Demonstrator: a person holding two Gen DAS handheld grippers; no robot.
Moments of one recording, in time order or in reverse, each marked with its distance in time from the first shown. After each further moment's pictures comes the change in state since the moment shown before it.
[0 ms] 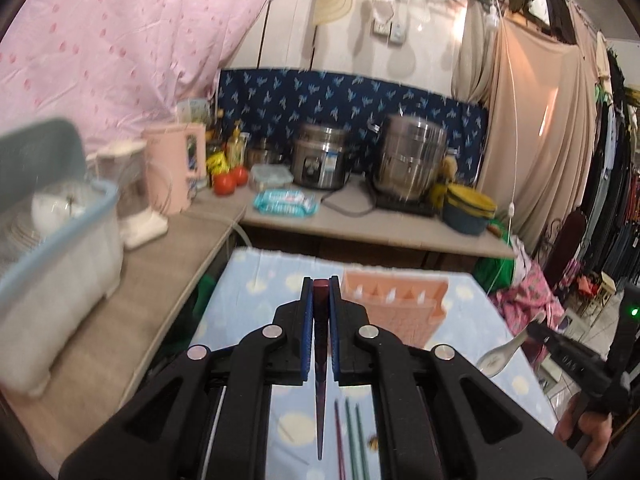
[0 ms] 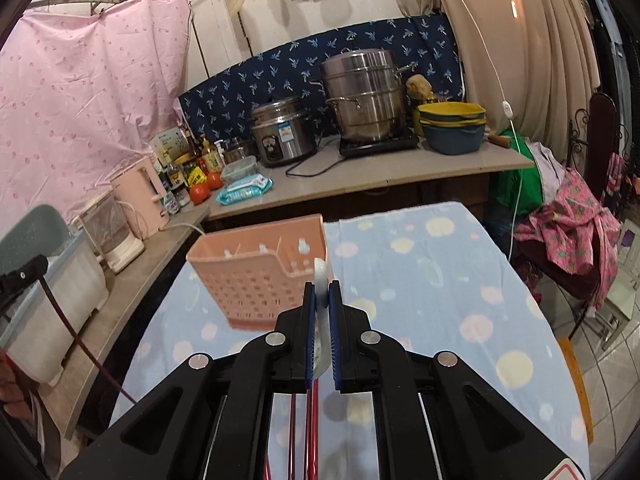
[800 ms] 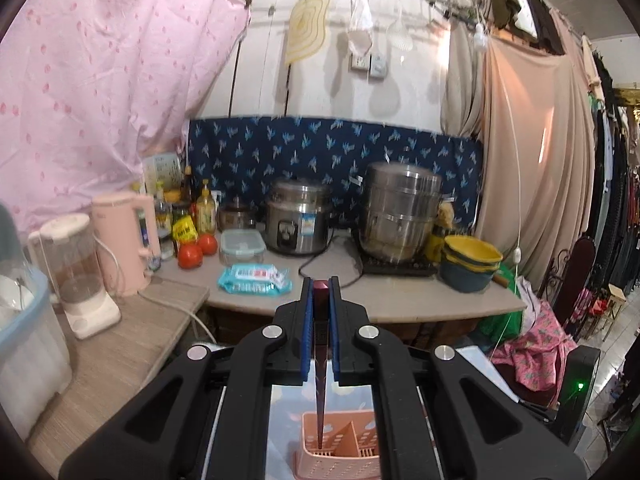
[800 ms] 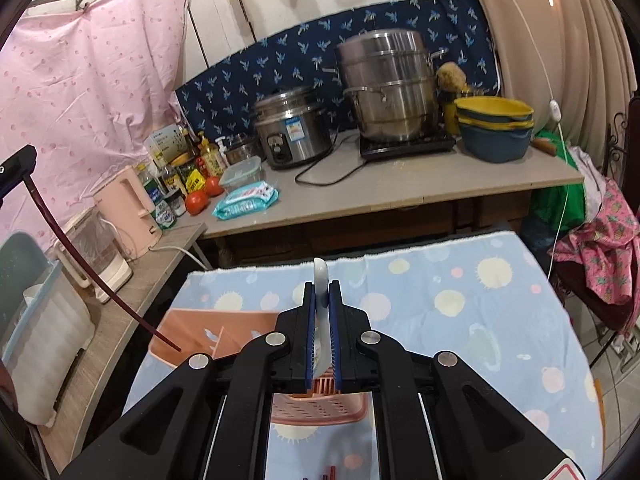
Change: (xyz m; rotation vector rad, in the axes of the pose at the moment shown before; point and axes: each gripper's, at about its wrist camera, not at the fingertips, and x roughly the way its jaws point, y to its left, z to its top) left arm 0.121 -0.054 0.083 0.053 -0.140 -0.016; right arm 0.141 0.007 0.060 0.003 0.080 0.048
